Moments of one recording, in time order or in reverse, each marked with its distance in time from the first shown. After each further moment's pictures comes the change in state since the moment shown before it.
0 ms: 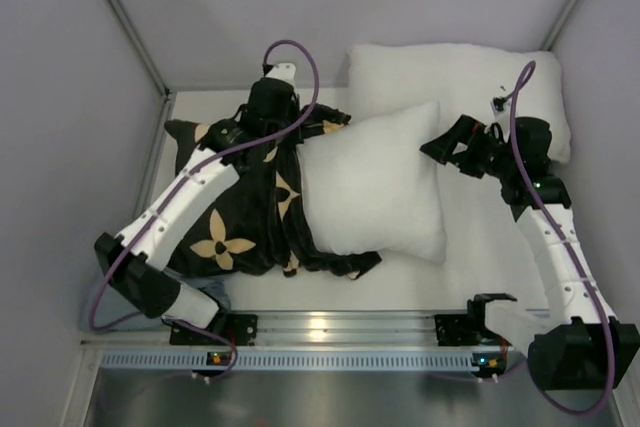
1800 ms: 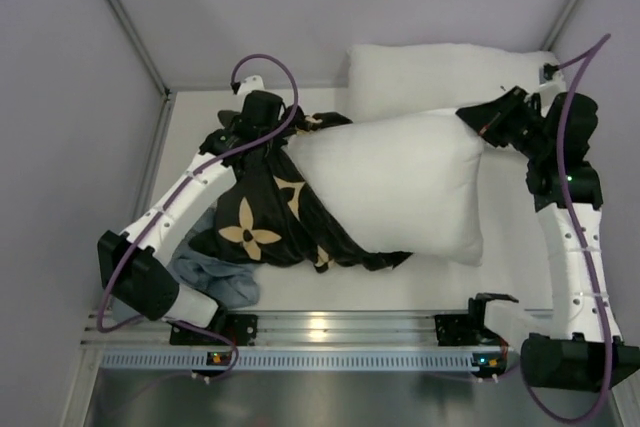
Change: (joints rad) left arm 0.082 -0.104 -0.217 0.087 -0.185 -0.208; right arm -0.046 0.000 0.226 0.005 0.036 0.164
